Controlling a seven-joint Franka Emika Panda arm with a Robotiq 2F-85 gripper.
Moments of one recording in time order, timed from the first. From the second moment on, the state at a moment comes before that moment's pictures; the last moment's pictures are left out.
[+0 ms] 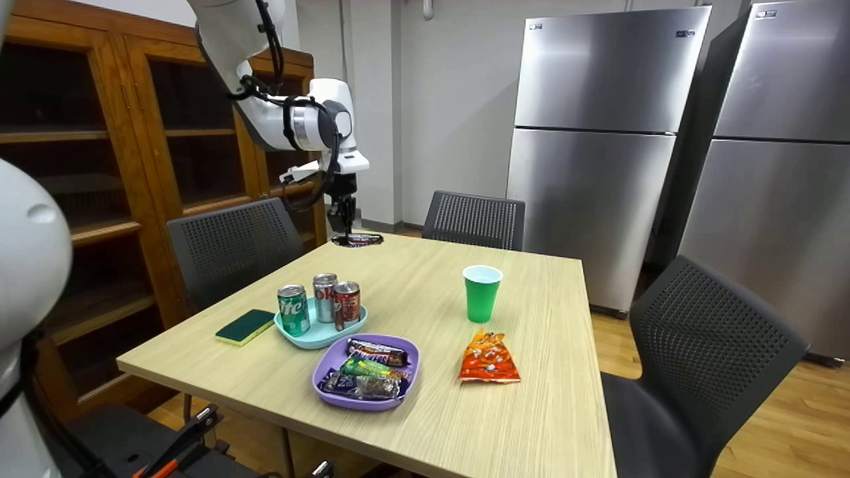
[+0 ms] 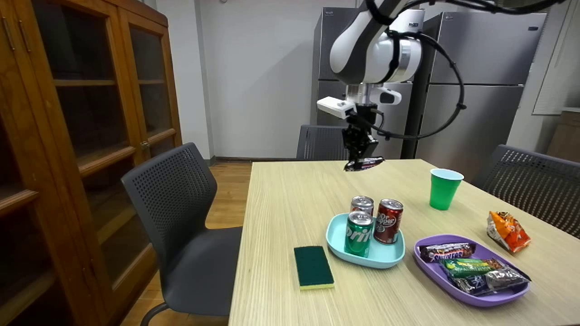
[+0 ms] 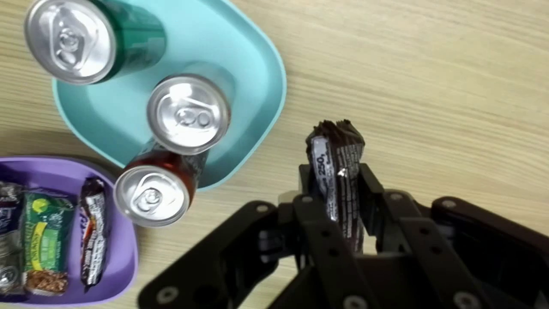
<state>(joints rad) 0.30 0.53 -0.08 -1.78 0.00 2.37 1.46</state>
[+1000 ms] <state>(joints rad) 0.09 0.30 -0.08 -2.23 0.15 2.54 1.32</state>
